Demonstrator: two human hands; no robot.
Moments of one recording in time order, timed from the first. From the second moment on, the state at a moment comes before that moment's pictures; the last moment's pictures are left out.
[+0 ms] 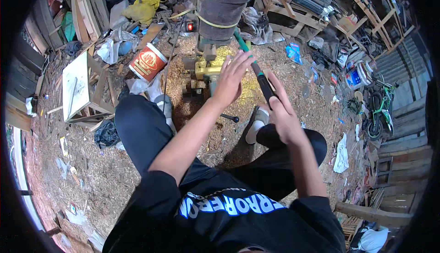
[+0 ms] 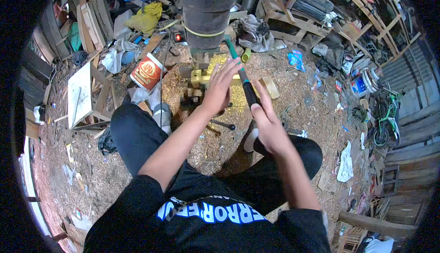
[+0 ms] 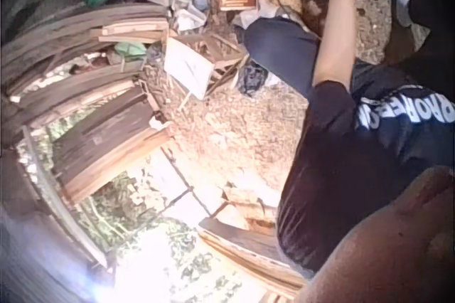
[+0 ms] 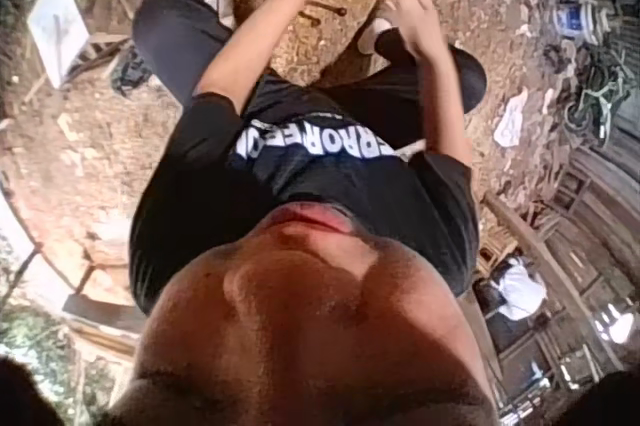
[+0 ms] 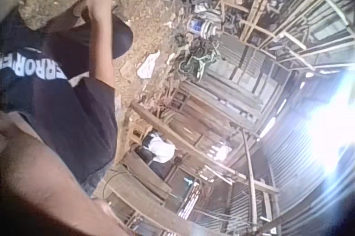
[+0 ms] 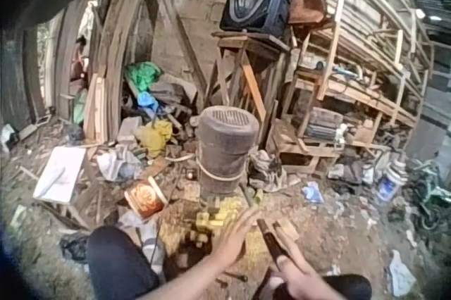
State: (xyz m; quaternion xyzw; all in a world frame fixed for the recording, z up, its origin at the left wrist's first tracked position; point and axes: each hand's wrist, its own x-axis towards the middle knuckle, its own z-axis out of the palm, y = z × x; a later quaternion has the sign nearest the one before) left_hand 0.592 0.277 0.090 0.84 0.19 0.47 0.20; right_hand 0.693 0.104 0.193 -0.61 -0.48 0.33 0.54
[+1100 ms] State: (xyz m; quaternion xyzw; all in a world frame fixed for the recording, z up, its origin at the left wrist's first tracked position) left_hand 0.555 0.323 0.055 0.70 0.18 0.59 0.35; right_hand 0.711 0.162 0.008 -0.72 -0.16 0.46 0.49
